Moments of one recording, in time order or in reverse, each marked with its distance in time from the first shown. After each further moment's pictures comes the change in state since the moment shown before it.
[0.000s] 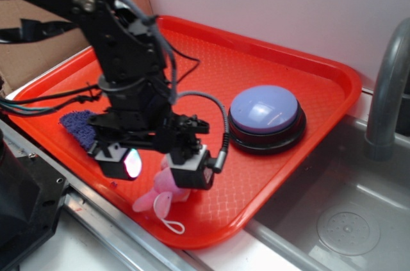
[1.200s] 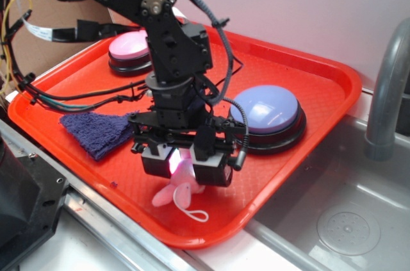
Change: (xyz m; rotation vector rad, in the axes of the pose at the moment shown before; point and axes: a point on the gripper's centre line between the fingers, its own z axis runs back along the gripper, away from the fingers) arm 0.019 -0.016 -0.015 0.052 0.030 -0.024
